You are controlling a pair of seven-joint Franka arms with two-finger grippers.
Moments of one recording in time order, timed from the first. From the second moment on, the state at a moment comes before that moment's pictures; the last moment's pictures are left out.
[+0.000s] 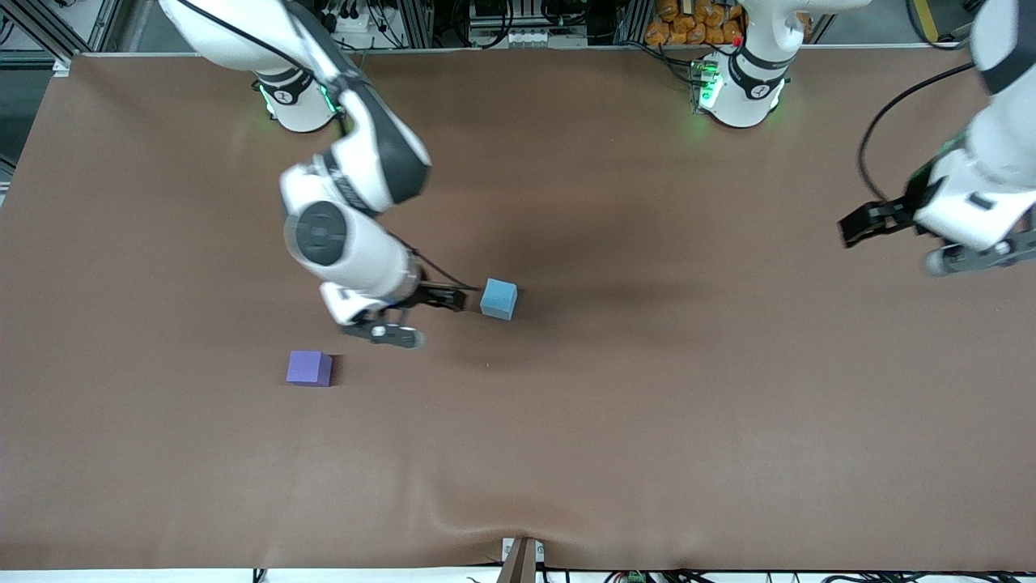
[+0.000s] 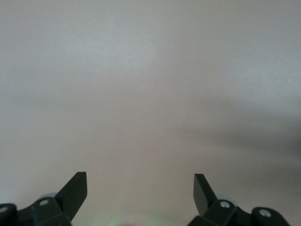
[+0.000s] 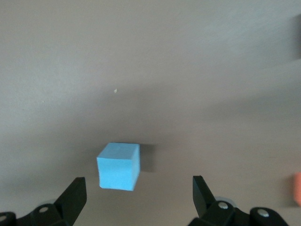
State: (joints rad) left arm -0.07 0.05 -0.04 -1.58 0.08 1.56 -0.29; right arm 0.52 0.54 0.04 -1.54 0.19 2.07 0.70
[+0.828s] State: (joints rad) left arm 0.01 0.00 -0.04 -1.60 0.08 1.61 -0.24; right arm 0.67 0.70 0.04 -1.54 0.13 2.23 0.86
